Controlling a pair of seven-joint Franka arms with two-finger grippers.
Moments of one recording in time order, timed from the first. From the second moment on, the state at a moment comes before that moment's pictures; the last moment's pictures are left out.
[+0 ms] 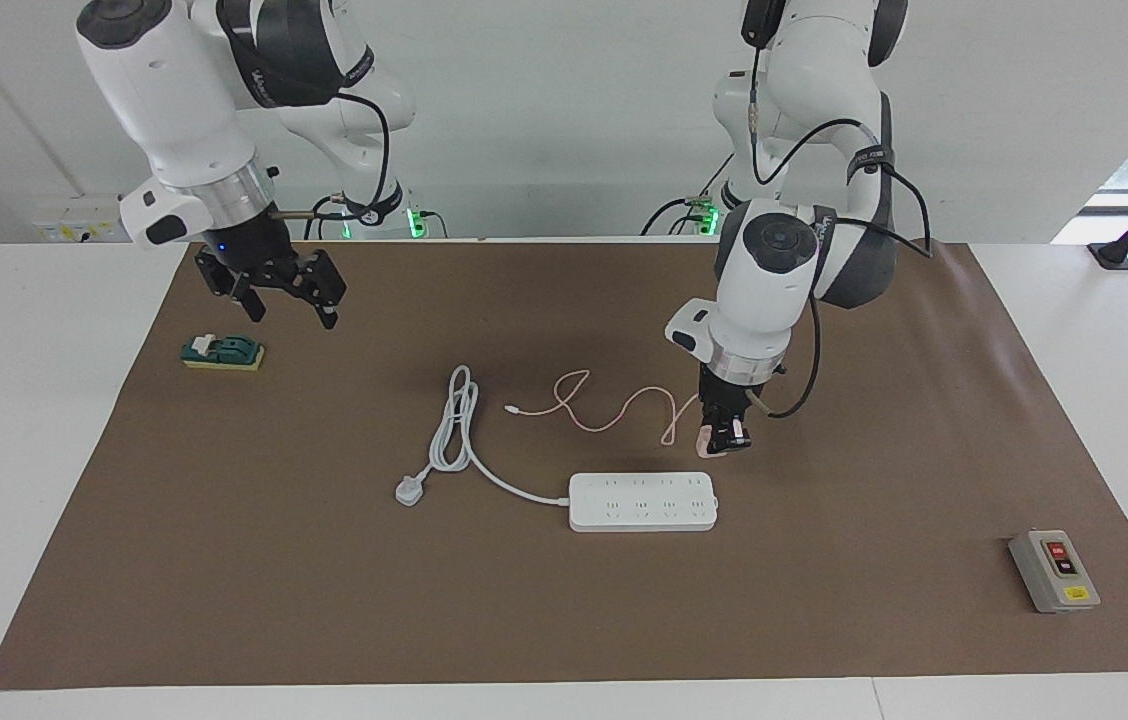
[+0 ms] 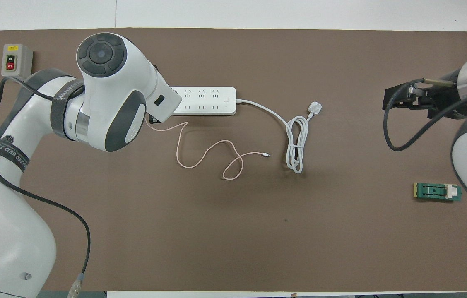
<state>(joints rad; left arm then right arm) -0.41 0.39 -0.02 -1.58 0.05 2.08 1.11 0.06 0.01 0.00 -1.64 0.05 1.73 0.22</state>
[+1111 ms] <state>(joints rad) -0.41 0.46 -0.02 -1.62 0.05 2.23 1.05 0.02 -0.02 0.01 -1.64 -0.02 1.60 0.07</state>
